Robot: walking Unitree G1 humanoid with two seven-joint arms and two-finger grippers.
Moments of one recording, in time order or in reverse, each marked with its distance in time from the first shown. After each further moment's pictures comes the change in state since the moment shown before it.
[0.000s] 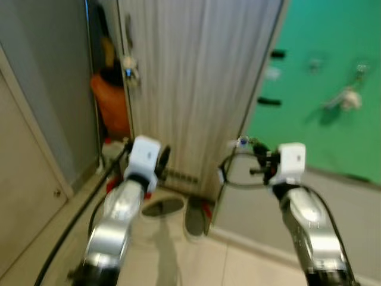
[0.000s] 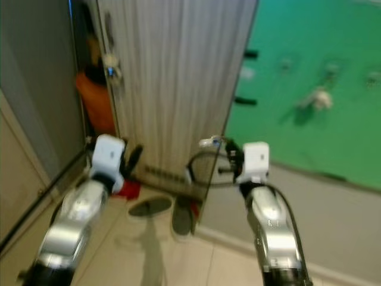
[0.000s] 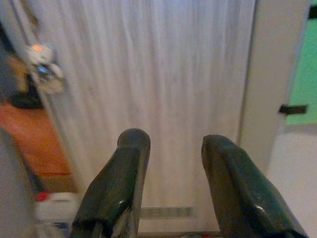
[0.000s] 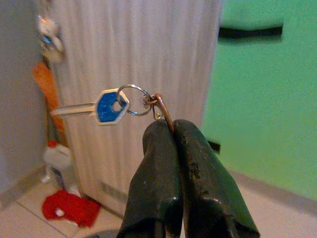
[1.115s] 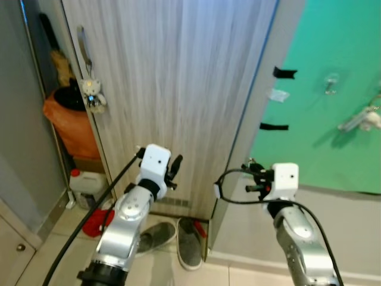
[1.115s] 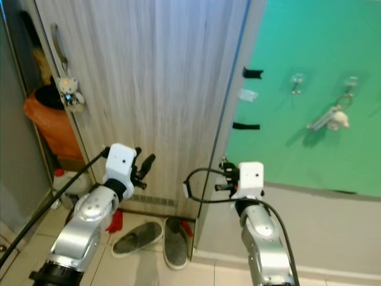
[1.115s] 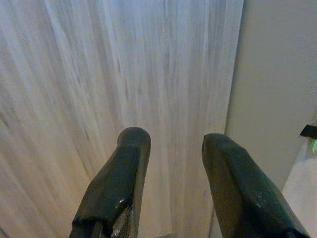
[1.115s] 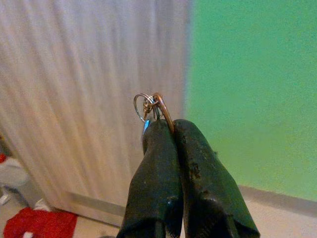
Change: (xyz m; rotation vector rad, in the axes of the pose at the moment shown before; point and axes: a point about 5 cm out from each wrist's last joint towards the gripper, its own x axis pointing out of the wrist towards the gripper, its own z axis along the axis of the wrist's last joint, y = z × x) left arm 0.000 -0.005 -0.020 -0.017 0.046 -0.036; right arm -0.008 0.020 -0.024 0.042 0.056 0.019
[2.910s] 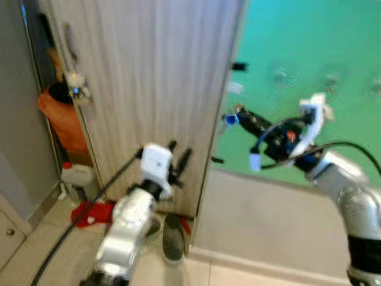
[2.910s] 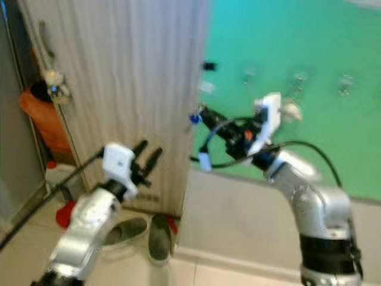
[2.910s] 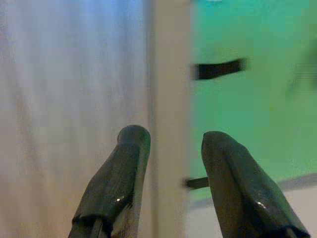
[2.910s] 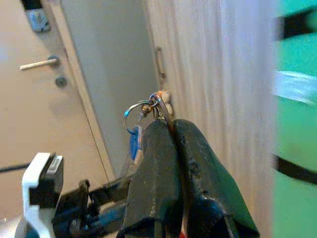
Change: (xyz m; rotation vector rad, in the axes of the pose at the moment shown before) left arm -0.007 -0.024 0.020 -0.074 -0.213 -0.125; right arm -0.006 -0.004 0.144 0.202 -0.166 0.718
